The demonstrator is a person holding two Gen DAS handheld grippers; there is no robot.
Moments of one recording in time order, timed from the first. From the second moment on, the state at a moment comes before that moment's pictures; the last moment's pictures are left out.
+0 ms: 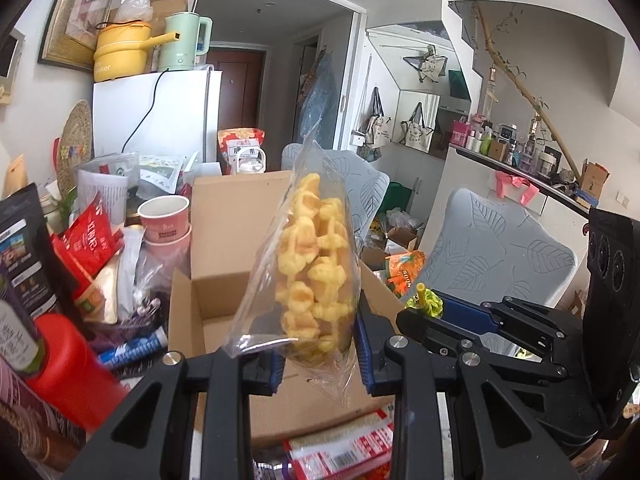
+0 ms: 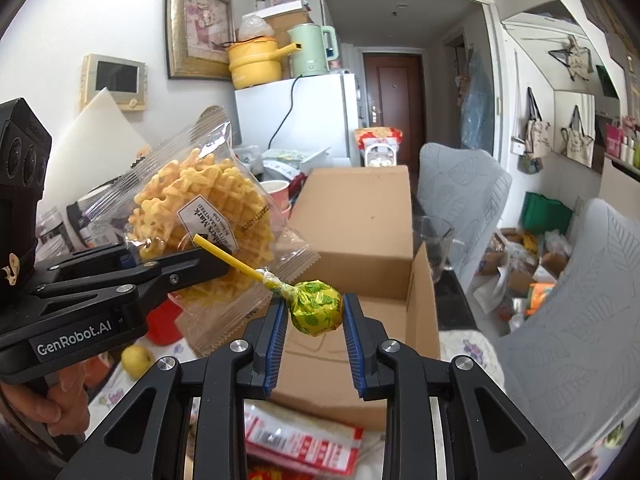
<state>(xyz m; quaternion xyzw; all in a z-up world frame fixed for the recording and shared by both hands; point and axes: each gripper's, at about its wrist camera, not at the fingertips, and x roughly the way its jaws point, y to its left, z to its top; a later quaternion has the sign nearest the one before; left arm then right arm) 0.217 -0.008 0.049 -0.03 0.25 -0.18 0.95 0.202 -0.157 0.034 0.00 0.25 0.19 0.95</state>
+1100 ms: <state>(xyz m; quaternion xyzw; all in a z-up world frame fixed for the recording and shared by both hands) 0.326 -0.002 -0.042 0.00 0.37 -0.08 0.93 0.315 -0.146 -0.030 0.01 0.36 0.18 0.91</state>
